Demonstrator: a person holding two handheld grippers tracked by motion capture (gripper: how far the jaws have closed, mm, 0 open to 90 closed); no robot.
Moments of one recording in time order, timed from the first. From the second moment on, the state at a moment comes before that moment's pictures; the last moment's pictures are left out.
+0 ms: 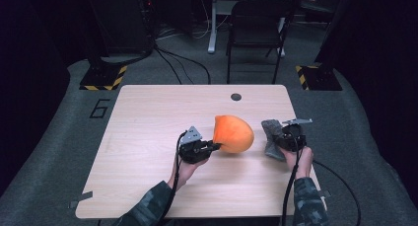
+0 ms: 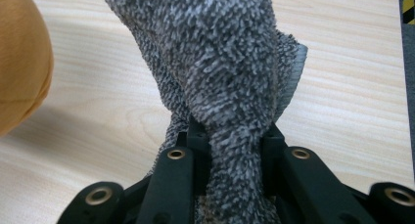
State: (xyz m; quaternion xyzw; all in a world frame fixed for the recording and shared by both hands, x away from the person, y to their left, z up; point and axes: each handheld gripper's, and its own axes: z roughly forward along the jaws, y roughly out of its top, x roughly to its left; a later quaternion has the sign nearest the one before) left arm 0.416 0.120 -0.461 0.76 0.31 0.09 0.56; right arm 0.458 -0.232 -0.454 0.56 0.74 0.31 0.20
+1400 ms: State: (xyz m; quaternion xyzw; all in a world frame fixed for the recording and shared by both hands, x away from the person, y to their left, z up) left arm 0.423 0.132 -0.507 0.77 0.38 0.02 0.51; right arm 0.447 -0.079 -0.420 0.40 0.85 0.26 0.22
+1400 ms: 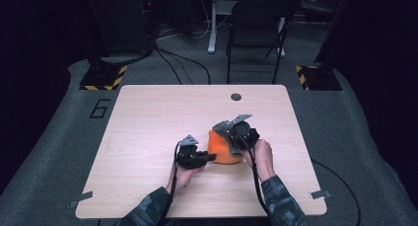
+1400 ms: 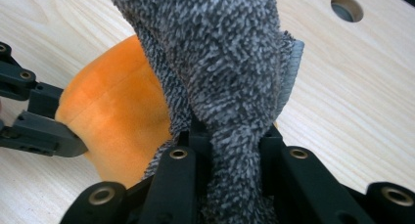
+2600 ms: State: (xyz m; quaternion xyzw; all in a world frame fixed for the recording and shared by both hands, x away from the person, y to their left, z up) left arm 0.405 0.122 -0.508 0.82 0.26 0.20 0.46; right arm 0.461 -0.094 -0.430 0.42 0.84 0.30 0.18
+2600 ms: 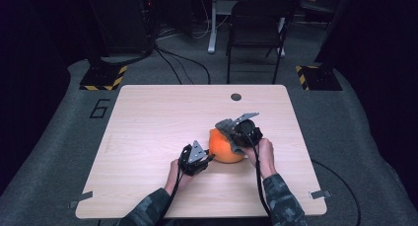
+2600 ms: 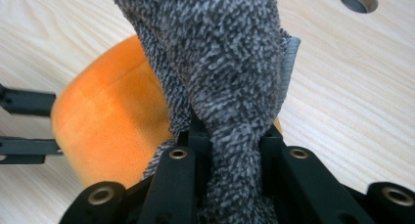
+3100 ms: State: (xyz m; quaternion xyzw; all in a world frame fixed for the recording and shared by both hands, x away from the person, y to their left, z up) left arm 0.408 0.122 -0.504 0.81 0.29 0.17 0.48; right arm 0.399 -0.073 -0.423 0.38 0.85 0.34 0.16
